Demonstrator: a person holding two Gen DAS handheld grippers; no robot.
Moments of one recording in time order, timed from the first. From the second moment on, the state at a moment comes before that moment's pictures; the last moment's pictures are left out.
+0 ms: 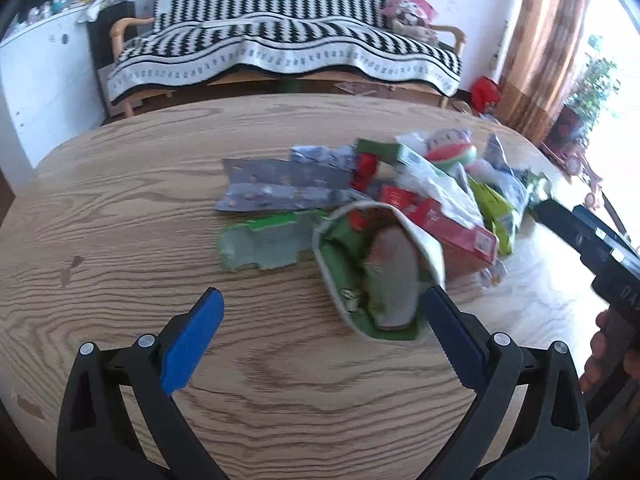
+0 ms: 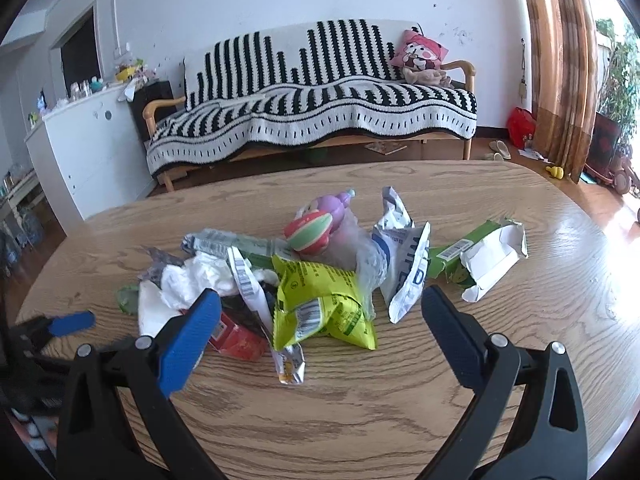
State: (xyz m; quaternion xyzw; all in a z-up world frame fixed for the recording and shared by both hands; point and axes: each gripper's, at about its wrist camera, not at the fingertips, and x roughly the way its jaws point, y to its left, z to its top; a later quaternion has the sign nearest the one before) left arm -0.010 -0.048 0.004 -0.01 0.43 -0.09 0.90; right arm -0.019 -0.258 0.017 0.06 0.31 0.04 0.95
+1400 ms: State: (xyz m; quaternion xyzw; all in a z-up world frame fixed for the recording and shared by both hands) left arm -0.012 -0.057 0.004 -0.06 0.43 -0.14 0.89; right arm -0.021 -0.266 0.017 0.13 0.33 0.11 0.93
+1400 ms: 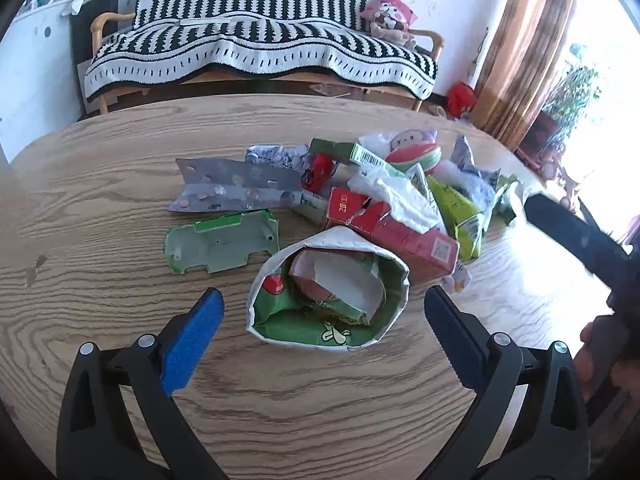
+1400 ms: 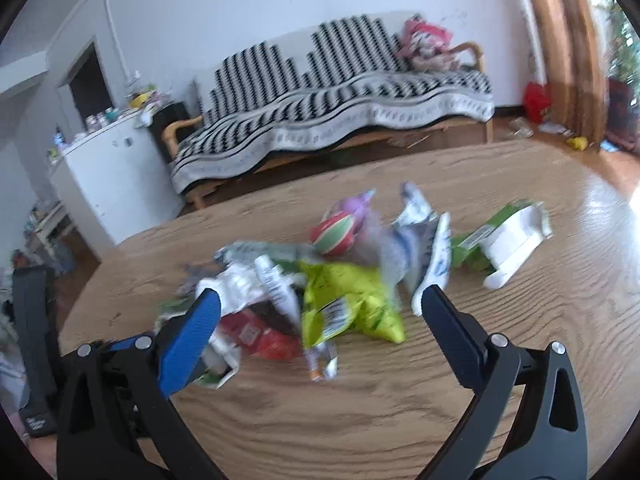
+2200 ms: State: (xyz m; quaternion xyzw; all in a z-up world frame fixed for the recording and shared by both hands) left arm 0.005 -0.040 -0.020 0.00 0.45 -0.09 0.89; right arm -0.012 -0.221 0.002 -0.07 0.34 0.22 0.91
